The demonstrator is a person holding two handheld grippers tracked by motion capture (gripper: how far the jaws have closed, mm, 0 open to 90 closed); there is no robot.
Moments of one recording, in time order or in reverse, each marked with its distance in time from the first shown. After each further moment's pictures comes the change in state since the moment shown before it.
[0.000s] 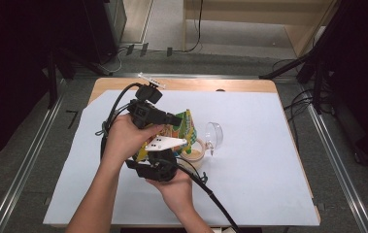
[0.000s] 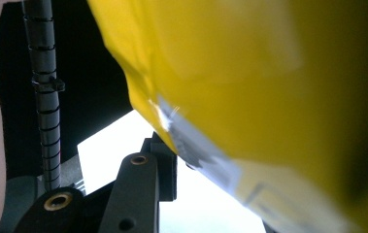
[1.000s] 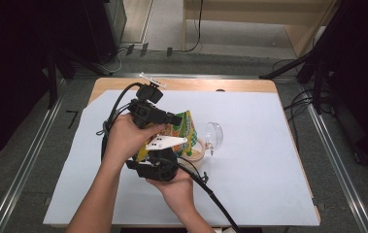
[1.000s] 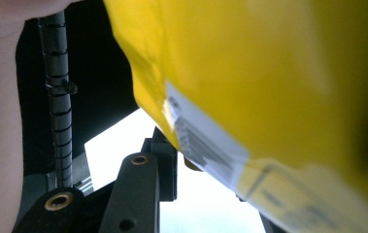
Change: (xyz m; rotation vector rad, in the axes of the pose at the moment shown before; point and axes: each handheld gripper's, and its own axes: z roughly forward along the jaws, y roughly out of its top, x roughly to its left) left arm 0.000 0.001 0.001 0.002 0.019 0.007; right arm 0.001 0.003 -0.003 0.012 0.016 0.018
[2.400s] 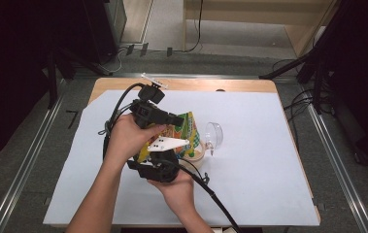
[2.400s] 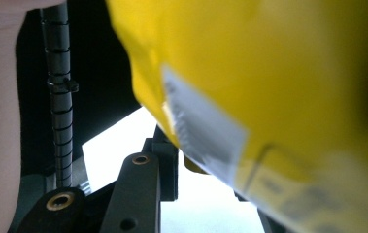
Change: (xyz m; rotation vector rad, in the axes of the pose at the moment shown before) left arm 0.000 0.001 0.005 0.008 -0.026 -0.001; right arm -0.003 -0.006 0.000 -0.020 -0.005 0.001
